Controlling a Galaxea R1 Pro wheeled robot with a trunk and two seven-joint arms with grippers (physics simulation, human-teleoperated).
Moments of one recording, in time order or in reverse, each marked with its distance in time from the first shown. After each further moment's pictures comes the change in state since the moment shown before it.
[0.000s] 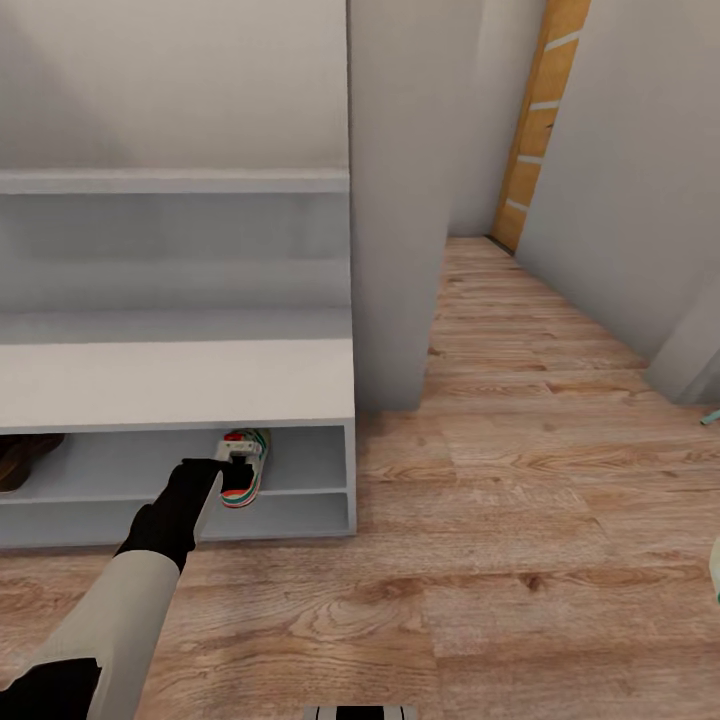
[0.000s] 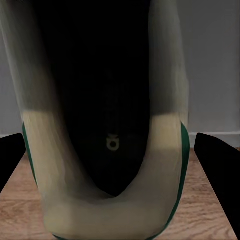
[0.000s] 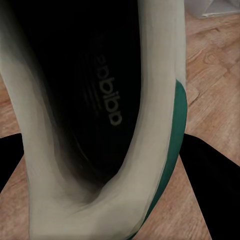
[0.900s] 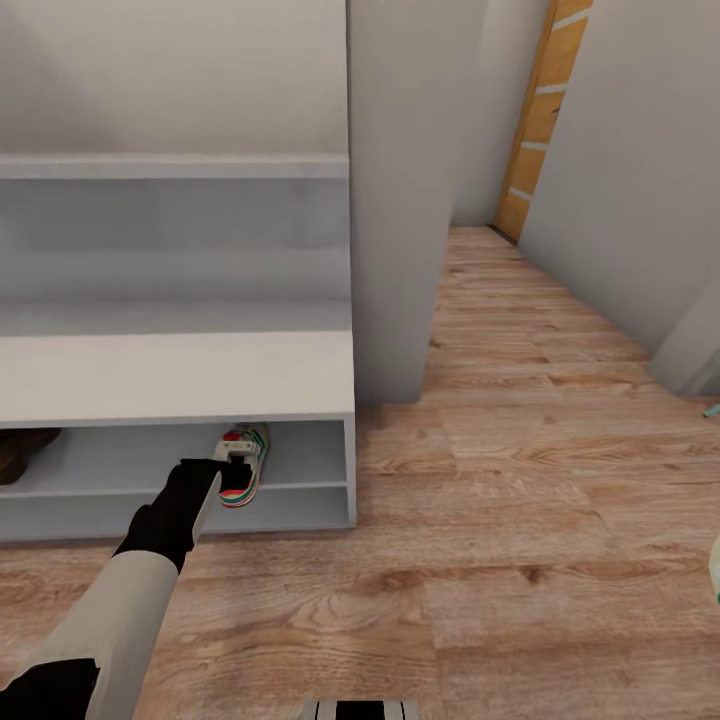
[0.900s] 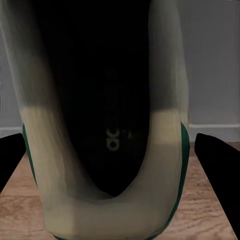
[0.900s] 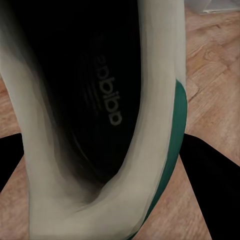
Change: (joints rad) left arm 0.001 0.005 0.000 0.000 -0.002 -0.005 0.001; right arm 0.000 0.000 0.000 0.000 0.001 0.000 0.000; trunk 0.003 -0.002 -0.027
